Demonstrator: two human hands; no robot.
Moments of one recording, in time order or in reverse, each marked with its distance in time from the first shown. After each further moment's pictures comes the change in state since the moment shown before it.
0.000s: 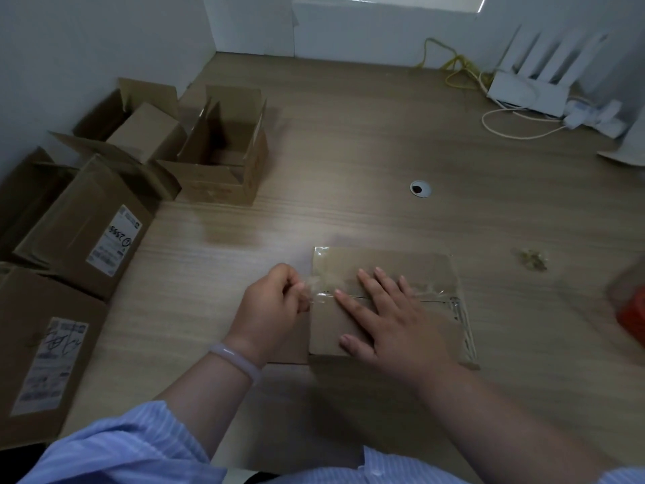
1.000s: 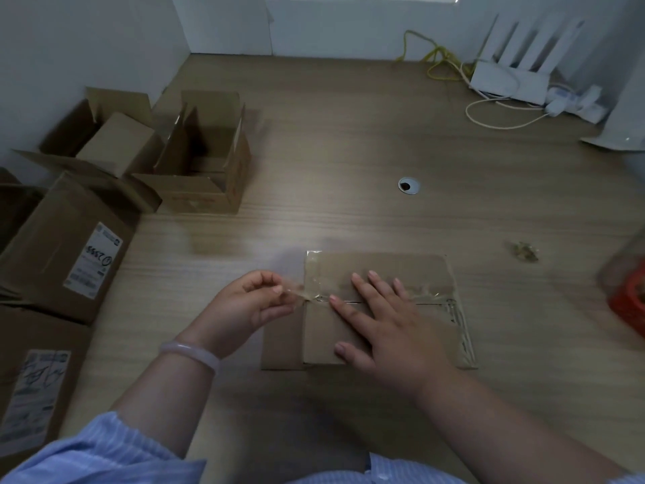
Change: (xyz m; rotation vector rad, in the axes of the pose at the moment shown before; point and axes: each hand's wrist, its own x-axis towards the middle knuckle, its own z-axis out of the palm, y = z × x) left_hand 0.032 -0.014 -0.025 -0.923 -0.360 -0.501; right_hand 0.003 -0.001 -0.004 0.061 -0.004 0.045
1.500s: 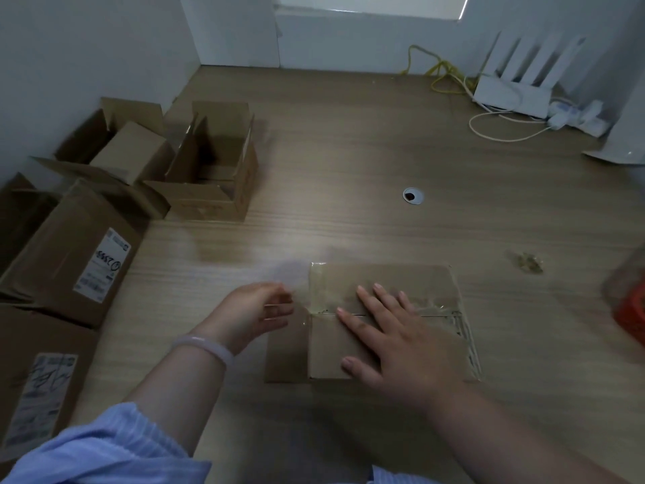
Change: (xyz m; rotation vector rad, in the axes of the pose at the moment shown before) left_hand 0.017 0.001 -0.001 0.134 0.245 -0.194; right_hand -0.006 0.000 0.000 0.013 0.008 -0.025
